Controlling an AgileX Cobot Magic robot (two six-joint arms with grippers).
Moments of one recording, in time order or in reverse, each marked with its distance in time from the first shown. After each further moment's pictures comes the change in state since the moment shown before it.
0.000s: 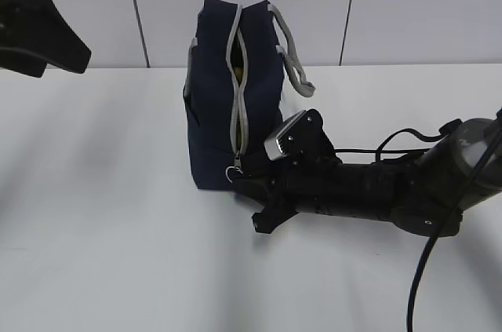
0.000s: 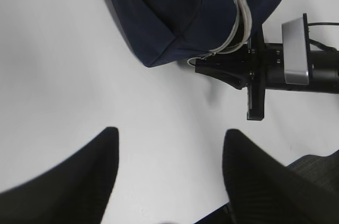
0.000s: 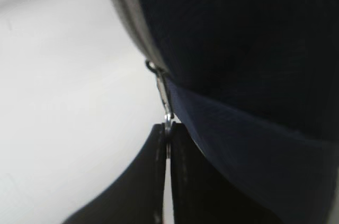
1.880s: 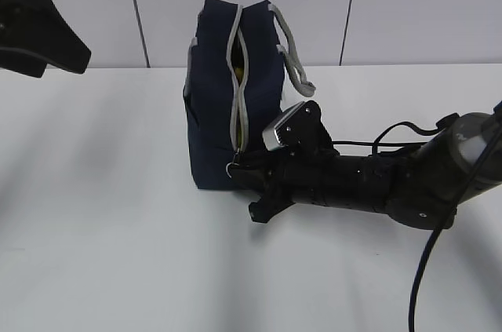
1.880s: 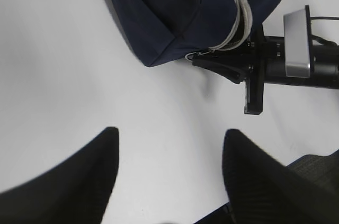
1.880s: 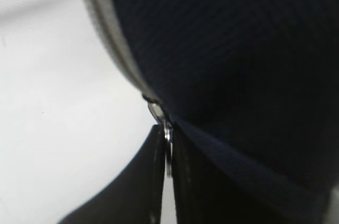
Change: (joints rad) left arm 0.000 0.000 0.000 0.000 0.001 0.000; right arm 0.000 0.002 -0.029 0.016 -0.004 -0.001
